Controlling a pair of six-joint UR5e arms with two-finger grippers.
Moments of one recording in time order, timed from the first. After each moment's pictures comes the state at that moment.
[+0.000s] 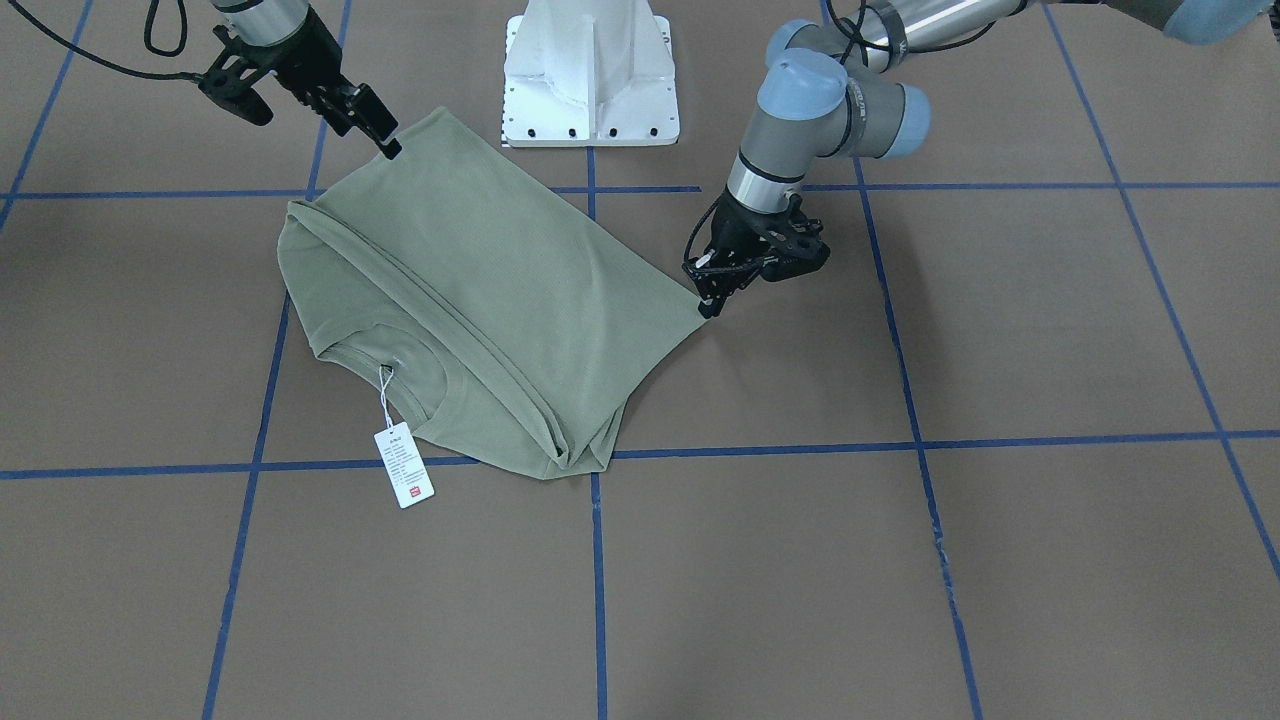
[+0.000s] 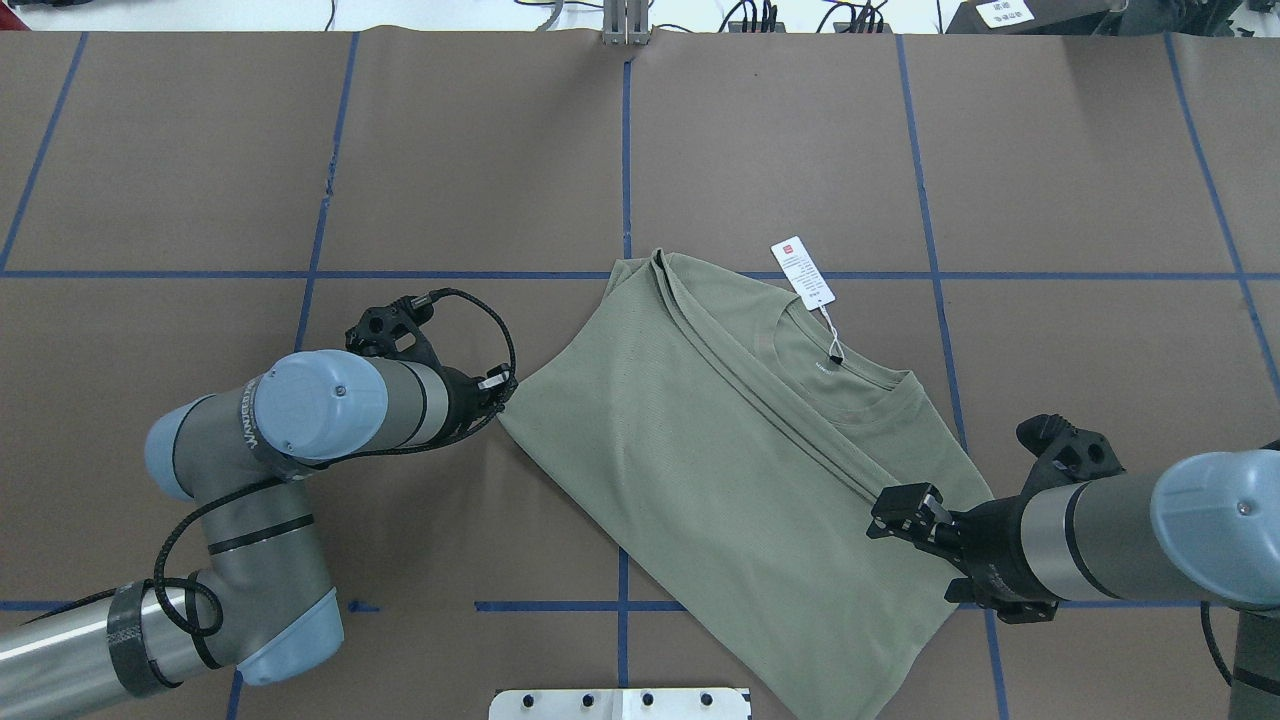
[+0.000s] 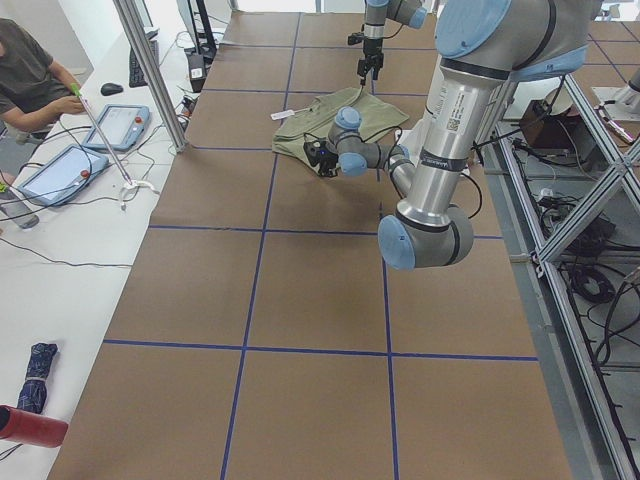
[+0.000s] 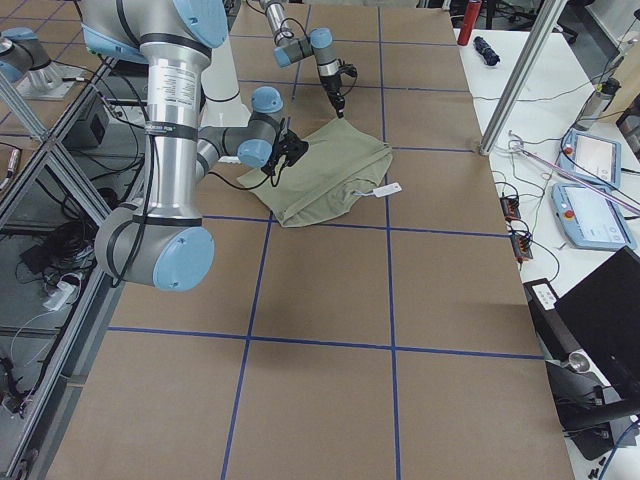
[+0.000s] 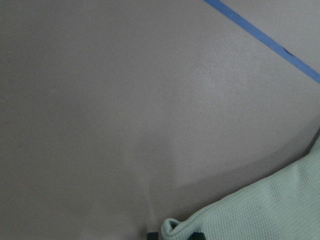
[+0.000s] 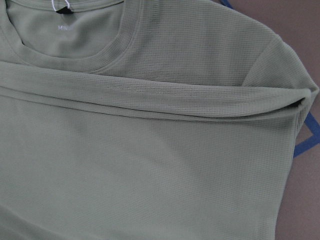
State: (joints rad) left arm -0.44 -1.98 -1.71 -2.06 -1.64 -1.77; right arm 0.34 -1.68 2.28 -1.17 1.82 2.04
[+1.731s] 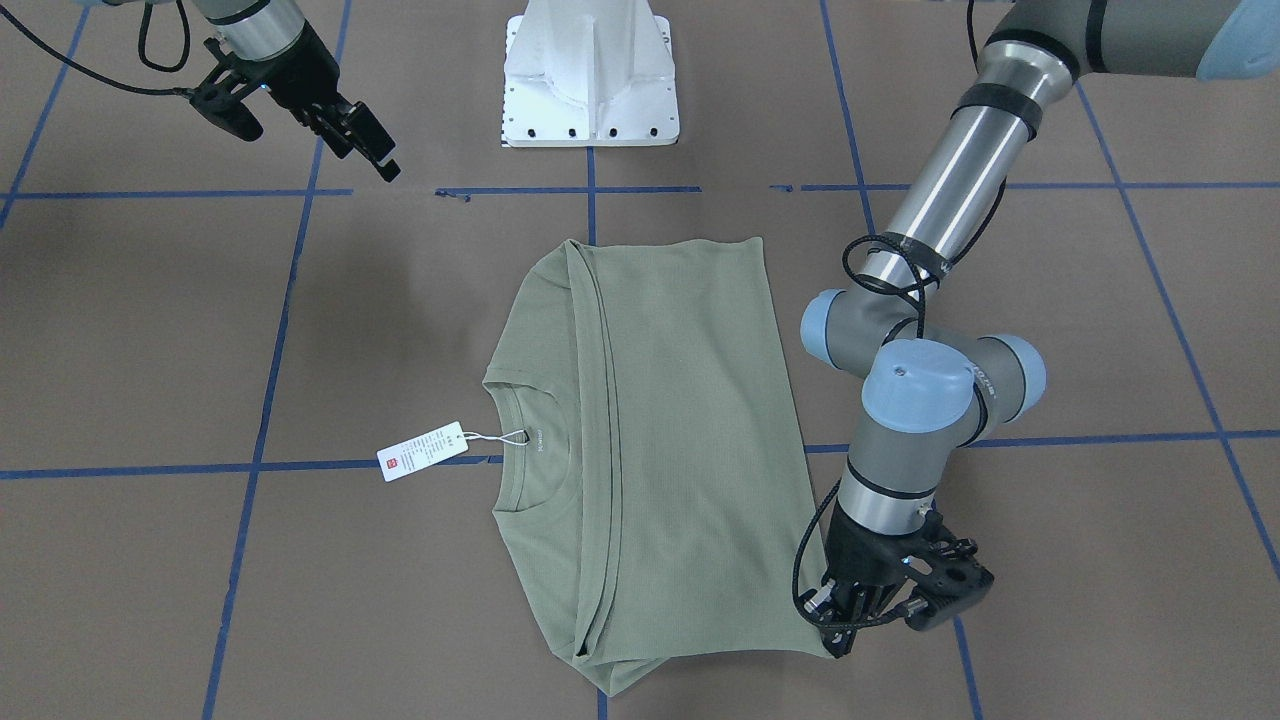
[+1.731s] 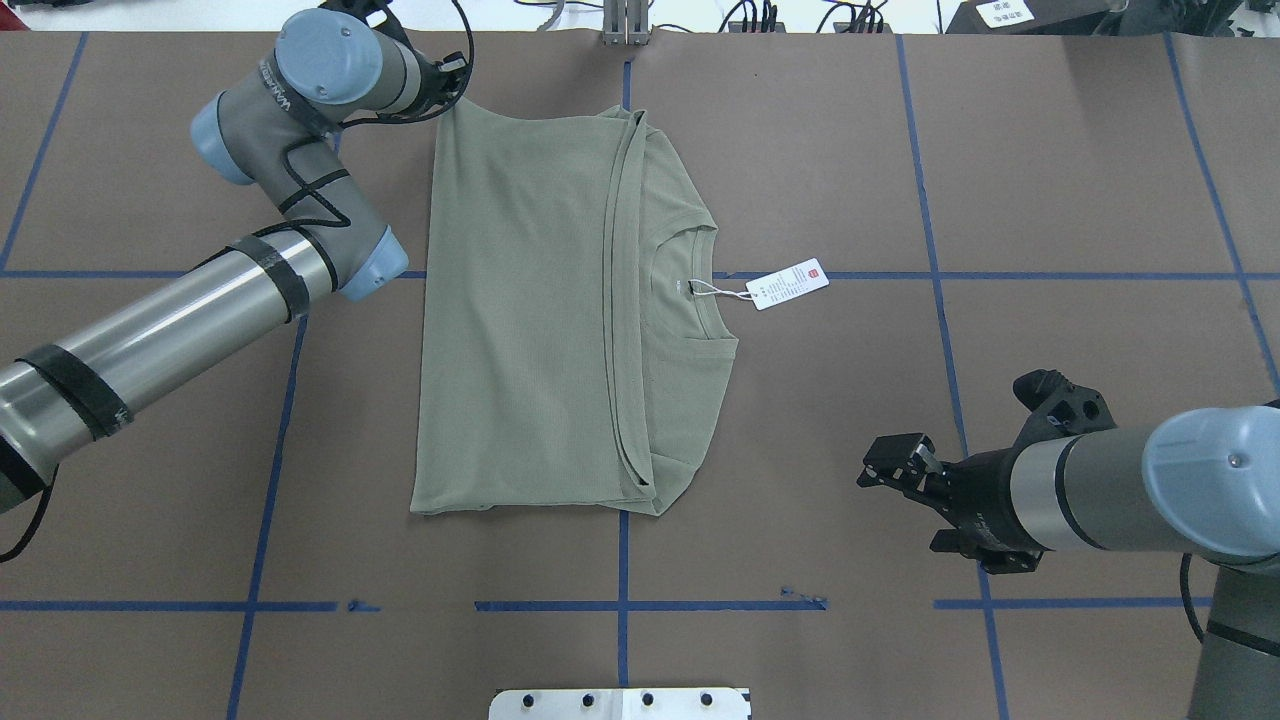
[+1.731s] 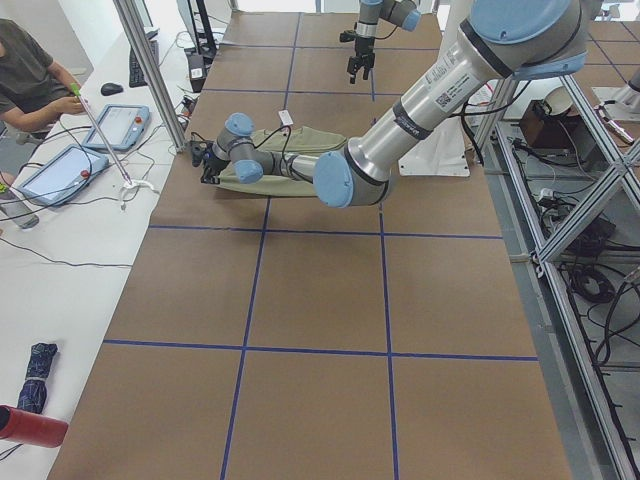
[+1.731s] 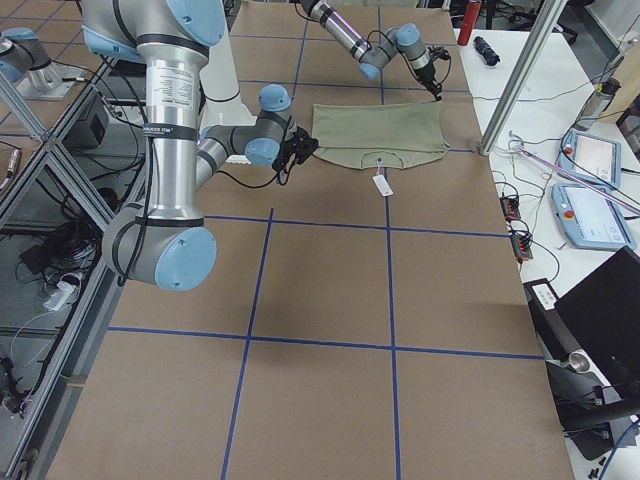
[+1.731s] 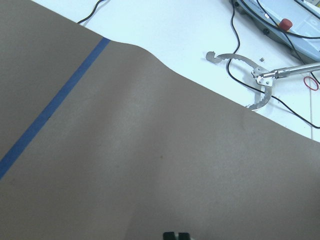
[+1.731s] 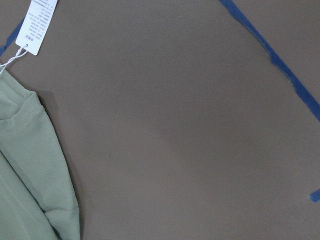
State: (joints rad) left arm -0.86 -2.50 -0.77 -2.48 -1.67 -1.47; right arm 0.41 -1.61 2.23 -1.17 1.82 2.00
